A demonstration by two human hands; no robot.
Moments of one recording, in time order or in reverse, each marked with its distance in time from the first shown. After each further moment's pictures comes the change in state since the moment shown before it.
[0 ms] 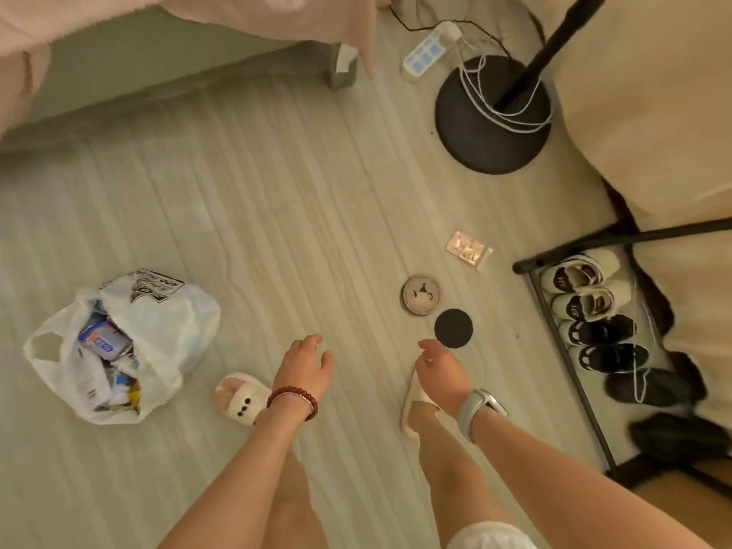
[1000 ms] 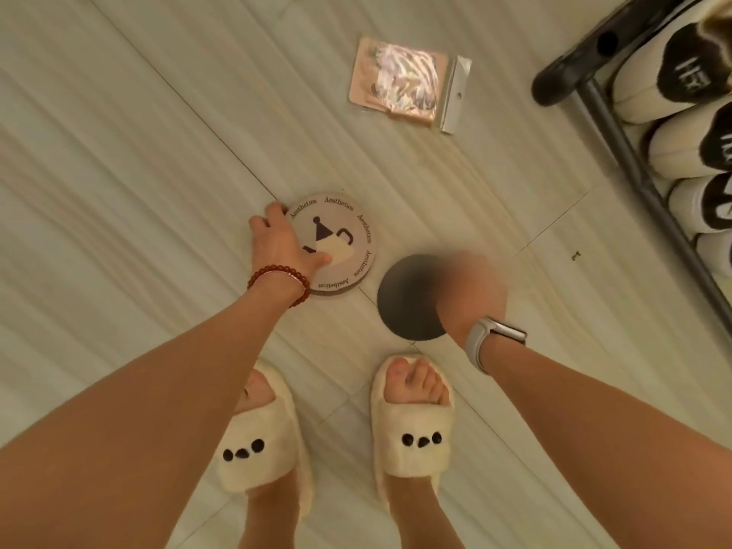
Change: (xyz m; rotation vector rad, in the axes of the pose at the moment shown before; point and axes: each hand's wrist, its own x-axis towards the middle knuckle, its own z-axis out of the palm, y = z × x) left_hand 0.397 0.089 0.341 0.268 0.085 0.131; right_hand 0.426 0.261 0.052 -0.265 0.247 0.132
